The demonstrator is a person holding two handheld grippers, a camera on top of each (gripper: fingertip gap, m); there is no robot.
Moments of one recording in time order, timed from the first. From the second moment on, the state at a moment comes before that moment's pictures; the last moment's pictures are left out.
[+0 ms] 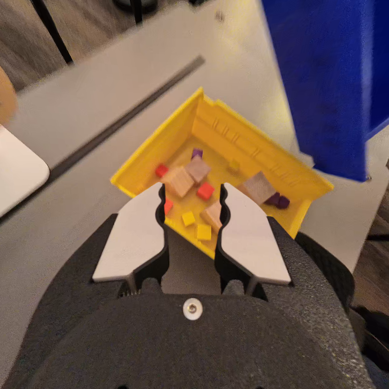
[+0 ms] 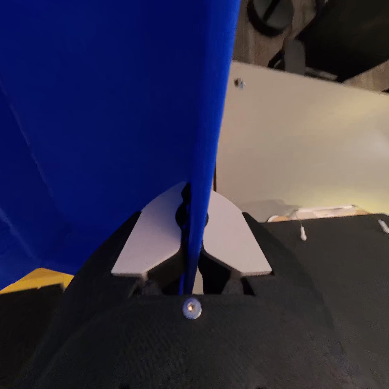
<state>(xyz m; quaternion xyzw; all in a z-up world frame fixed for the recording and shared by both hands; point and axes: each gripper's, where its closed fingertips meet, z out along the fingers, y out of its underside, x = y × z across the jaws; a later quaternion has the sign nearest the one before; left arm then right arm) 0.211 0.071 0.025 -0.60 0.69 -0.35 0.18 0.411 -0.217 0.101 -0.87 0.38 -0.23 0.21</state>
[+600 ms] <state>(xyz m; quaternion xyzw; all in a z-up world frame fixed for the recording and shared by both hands) 0.158 0.060 -0.102 -0.71 0.67 -0.17 -0.14 0.370 -0.294 -0.078 -0.91 0.41 -0.01 -0.05</state>
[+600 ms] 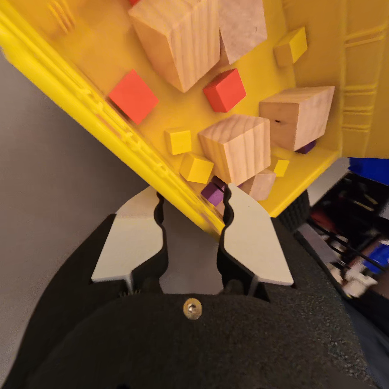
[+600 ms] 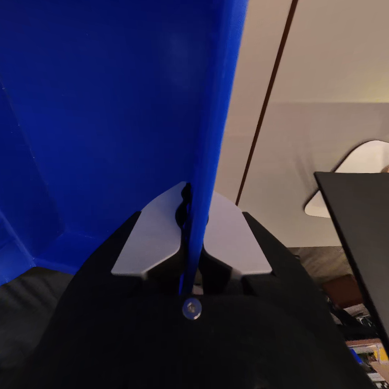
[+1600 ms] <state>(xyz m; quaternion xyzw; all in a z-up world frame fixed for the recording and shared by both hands) -0.073 0.379 -0.102 -0.85 0.50 -0.14 -0.10 0.285 -0.118 -0.136 -0.93 0.36 0.09 0.02</state>
